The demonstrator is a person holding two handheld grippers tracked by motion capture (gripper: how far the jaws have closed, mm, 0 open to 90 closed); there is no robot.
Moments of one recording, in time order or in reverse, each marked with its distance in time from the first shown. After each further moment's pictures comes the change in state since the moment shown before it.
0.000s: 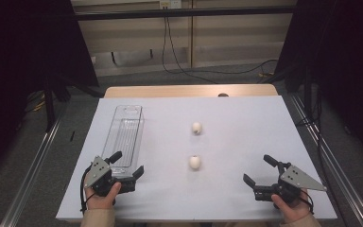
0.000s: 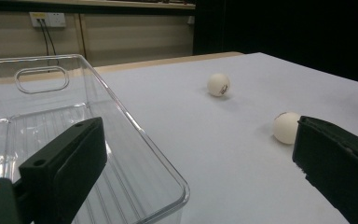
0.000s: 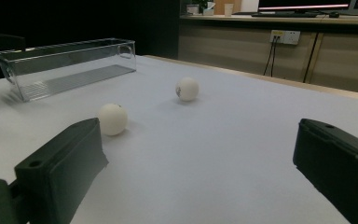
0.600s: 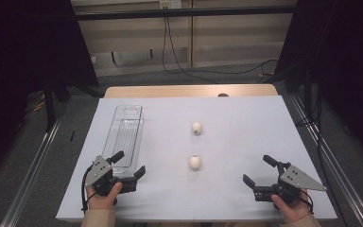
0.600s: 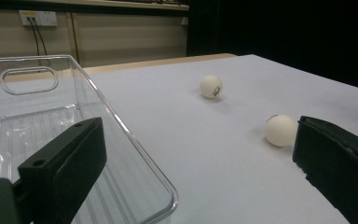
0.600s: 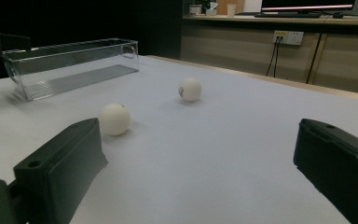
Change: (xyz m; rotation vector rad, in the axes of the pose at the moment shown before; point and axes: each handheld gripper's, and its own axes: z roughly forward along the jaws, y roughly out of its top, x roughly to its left) left arm -0.002 0.001 0.003 0.002 -0.028 -0.004; right arm 0.001 0.000 0.000 -0.001 0.011 -0.001
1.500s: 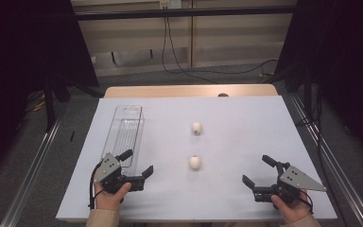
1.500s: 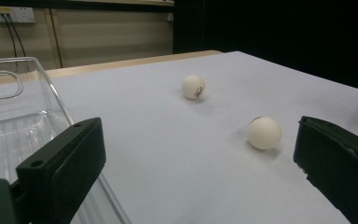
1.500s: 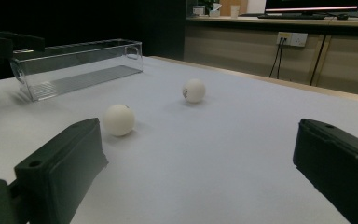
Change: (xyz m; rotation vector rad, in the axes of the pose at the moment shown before) left arm -0.011 0.005 0.017 0.014 -0.060 0.004; right arm 0.002 0.001 0.000 -0.003 0.014 -0.006
